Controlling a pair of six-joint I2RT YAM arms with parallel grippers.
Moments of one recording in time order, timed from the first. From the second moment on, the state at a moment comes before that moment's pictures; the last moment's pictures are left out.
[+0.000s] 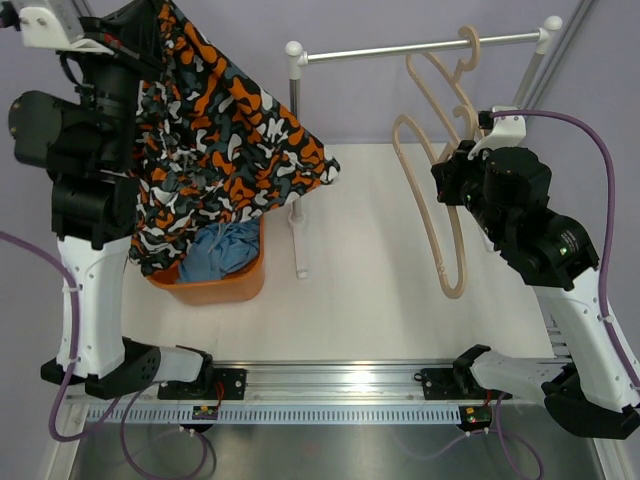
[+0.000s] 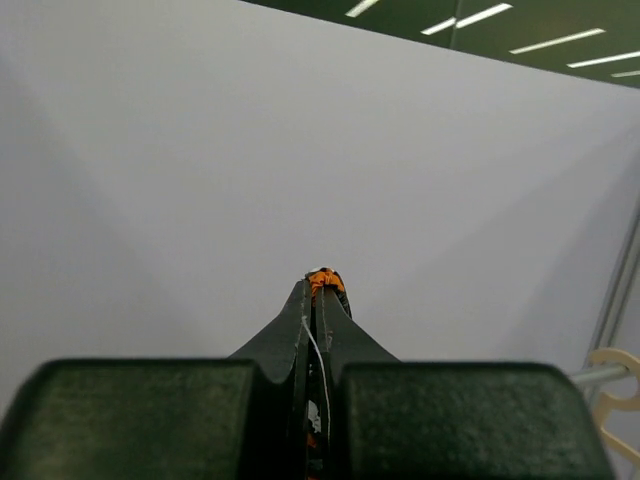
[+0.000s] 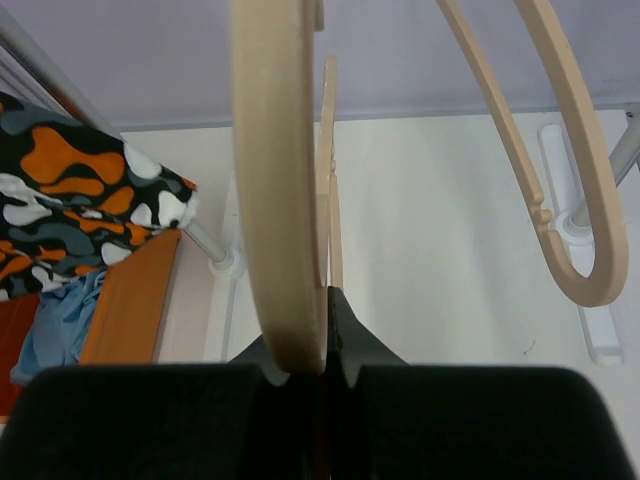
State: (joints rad) left arm -0.28 1.34 2.14 -0.18 -0.09 -0.12; right arm 0.58 1.10 1.68 -0.81 0.38 0.31
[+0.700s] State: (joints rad) left arm -0.28 1.47 2.08 -0.16 -0.05 -0.11; right arm 0.58 1.09 1.68 -0.84 0.38 0.31
